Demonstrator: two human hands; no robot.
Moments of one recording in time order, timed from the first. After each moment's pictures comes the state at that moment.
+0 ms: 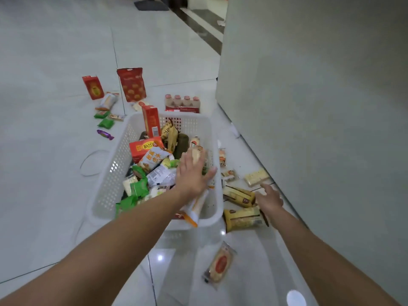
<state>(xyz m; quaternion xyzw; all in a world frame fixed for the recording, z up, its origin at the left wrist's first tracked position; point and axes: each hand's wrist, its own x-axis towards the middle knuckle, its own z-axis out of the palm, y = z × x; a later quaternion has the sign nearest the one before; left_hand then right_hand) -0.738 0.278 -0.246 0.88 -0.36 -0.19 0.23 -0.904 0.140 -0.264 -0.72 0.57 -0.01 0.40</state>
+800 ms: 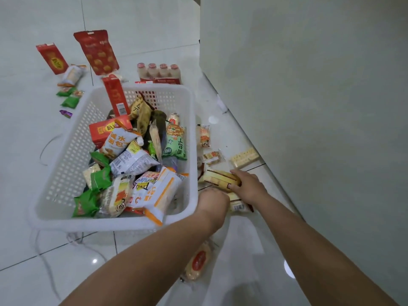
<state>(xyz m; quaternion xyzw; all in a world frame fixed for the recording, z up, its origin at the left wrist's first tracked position) -0.848 0.210 -0.304 0.81 -0.55 -0.15 -0.16 -0.899 0.090 -0.327 -0.87 0.38 0.12 0.29</state>
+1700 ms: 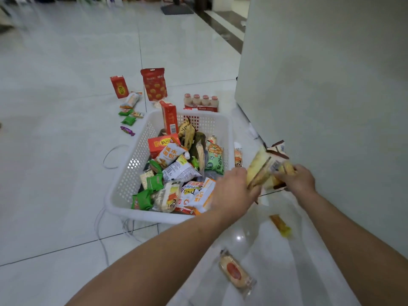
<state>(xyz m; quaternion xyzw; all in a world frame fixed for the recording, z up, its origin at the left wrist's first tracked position) -0.822 0.262 -0.215 0.87 -0.40 -0.07 0.28 -0.890 0.089 -0.238 -0.73 0.53 -0.13 0.40</state>
